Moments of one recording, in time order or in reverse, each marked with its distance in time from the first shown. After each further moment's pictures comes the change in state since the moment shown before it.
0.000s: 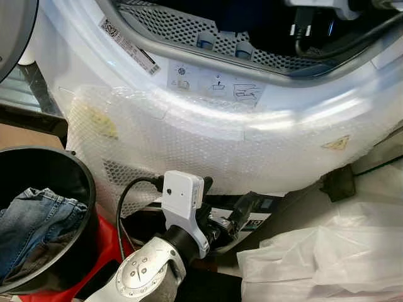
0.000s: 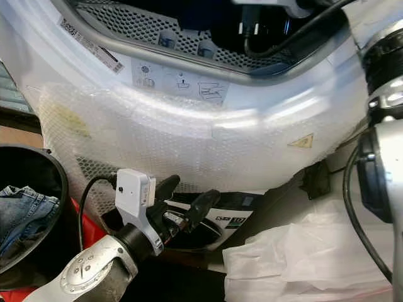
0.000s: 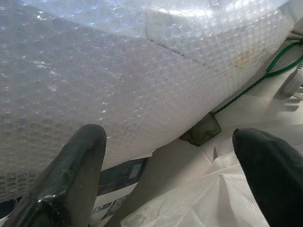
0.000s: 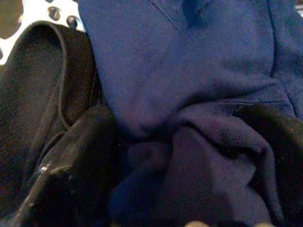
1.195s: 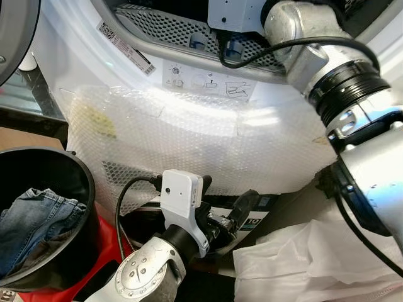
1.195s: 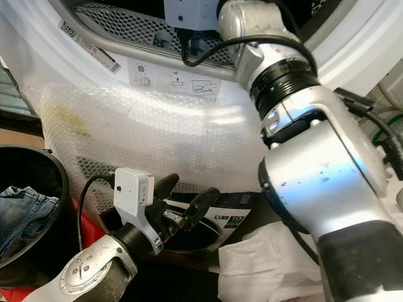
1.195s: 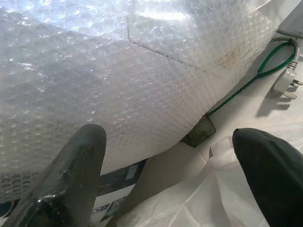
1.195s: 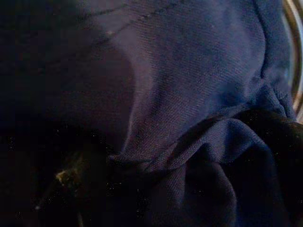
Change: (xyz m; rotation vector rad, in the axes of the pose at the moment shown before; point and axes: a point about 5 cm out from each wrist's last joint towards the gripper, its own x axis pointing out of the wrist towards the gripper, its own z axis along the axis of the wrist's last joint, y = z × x) left arm -0.001 -0.001 0.002 -0.002 -0.012 0.012; right arm 0.066 0.032 0.042 -0.100 0.309 -0.527
